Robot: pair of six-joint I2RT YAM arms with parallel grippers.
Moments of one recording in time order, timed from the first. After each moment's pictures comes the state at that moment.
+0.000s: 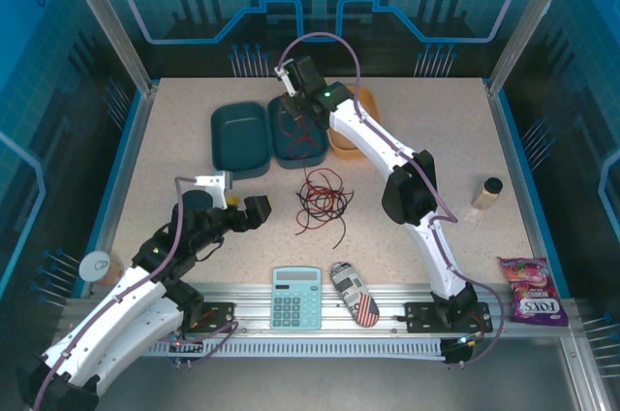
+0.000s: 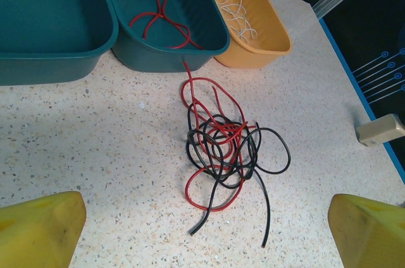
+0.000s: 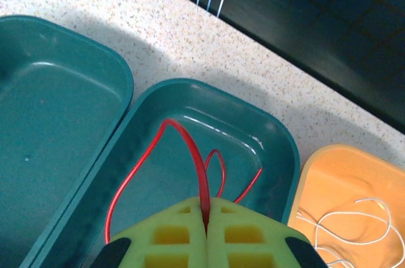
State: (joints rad) left arm -0.48 0.60 0.48 -0.34 0.06 -0.62; right arm 0.64 2.38 2.40 -0.74 0.20 -0.06
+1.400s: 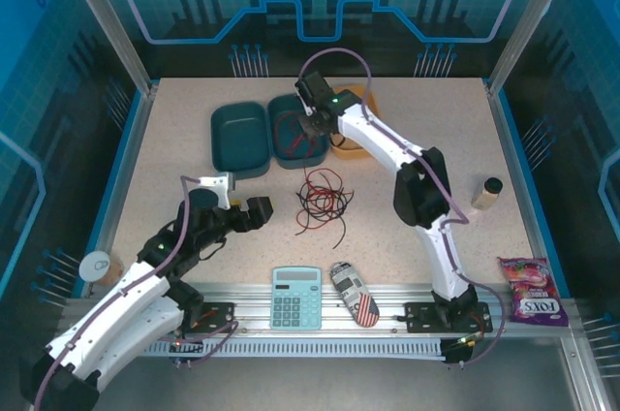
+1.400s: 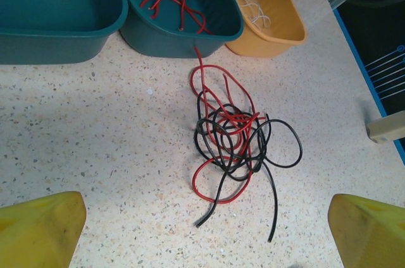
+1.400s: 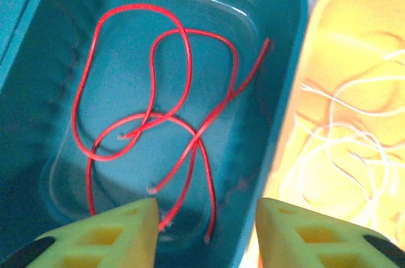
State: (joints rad) left arm -0.48 0.66 0.47 -0.34 0.06 -0.64; right arm 0.62 2.21 2.09 -0.86 0.21 0.11
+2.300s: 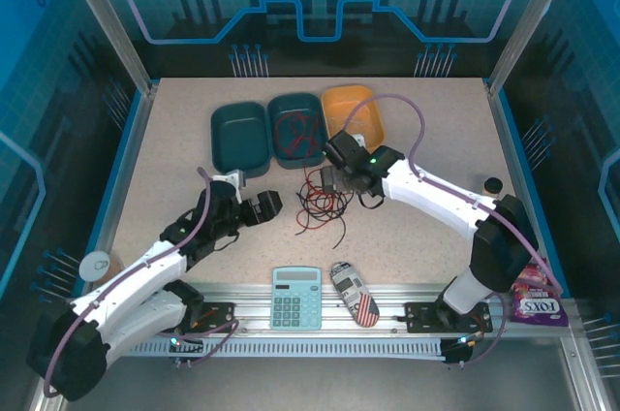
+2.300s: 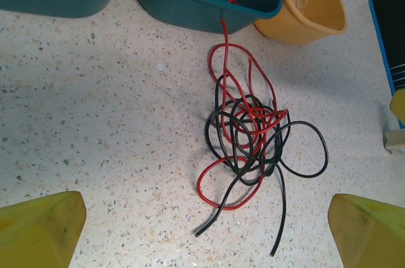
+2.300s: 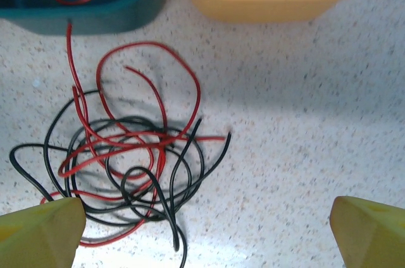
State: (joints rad) left arm -0.48 0.90 0.45 -0.18 0.08 -0.79; right arm 0.77 1.59 1.28 -0.83 0.35 0.61
